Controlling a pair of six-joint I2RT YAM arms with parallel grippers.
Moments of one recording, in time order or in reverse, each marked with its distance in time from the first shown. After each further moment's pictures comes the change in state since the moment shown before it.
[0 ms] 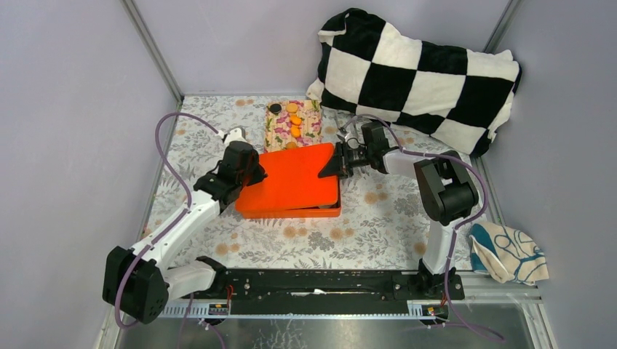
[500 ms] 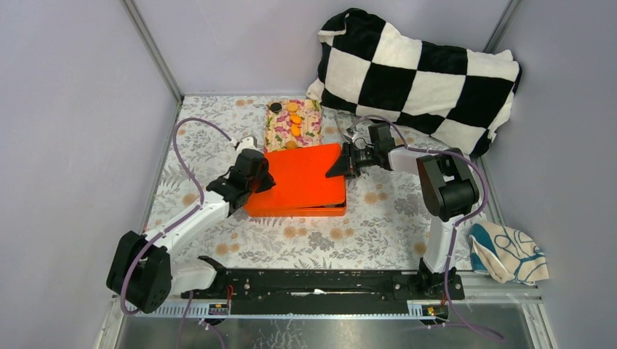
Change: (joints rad) left arm -0.061 0.074 -0.080 0.116 0.016 -0.016; right arm -0.070 0.035 0.019 -0.106 -0.034 -0.124
